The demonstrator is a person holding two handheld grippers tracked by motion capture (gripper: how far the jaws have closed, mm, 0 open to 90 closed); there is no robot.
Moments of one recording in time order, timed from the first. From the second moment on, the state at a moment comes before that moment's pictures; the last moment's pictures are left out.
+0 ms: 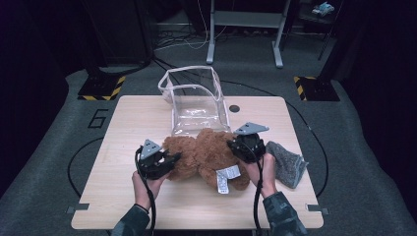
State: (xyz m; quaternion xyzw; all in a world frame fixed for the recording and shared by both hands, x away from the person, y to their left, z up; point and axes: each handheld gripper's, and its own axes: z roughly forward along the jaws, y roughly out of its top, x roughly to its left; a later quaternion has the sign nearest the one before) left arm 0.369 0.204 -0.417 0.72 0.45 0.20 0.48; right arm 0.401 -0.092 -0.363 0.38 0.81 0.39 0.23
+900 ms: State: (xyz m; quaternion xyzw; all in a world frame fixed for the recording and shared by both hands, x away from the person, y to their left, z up) left arm 0.403 0.151 -0.447 0.76 0.44 0.17 0.45; right arm 0.418 -0.129 -0.402 0.46 0.79 0.32 0.25
